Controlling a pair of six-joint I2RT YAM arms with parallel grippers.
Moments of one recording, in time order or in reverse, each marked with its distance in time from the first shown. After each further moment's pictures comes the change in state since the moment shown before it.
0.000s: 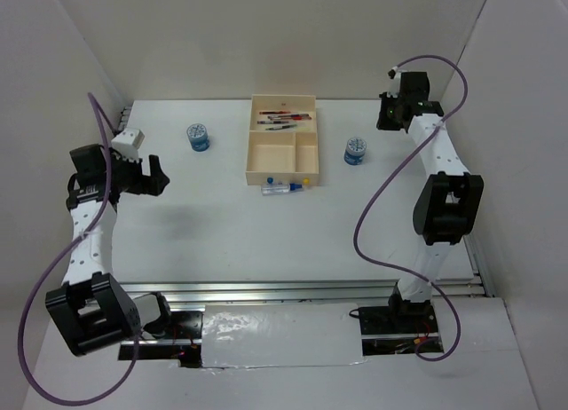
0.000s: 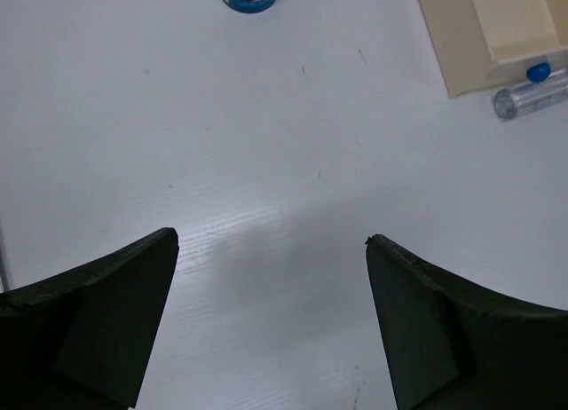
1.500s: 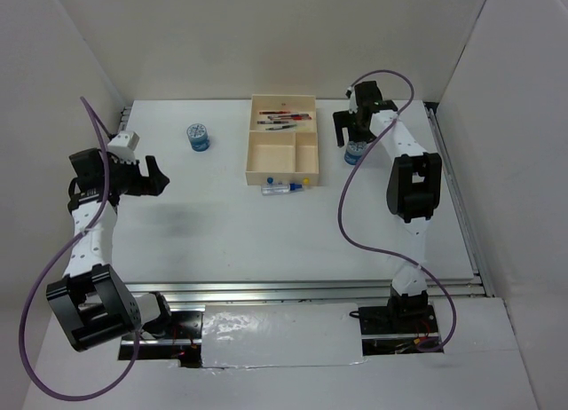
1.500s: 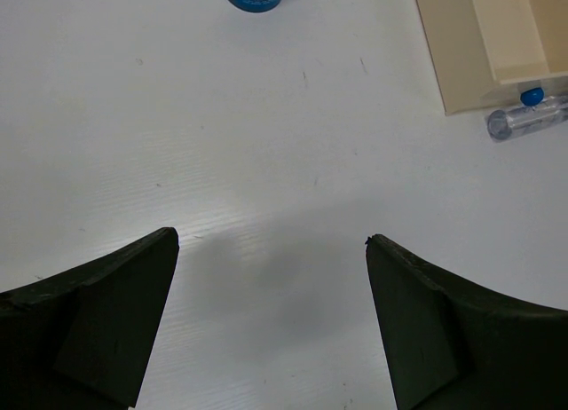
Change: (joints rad) left arm 0.056 0.013 -0.068 0.100 0.043 -0.097; right arm 0.152 0.338 0.238 -0.153 0.146 -0.068
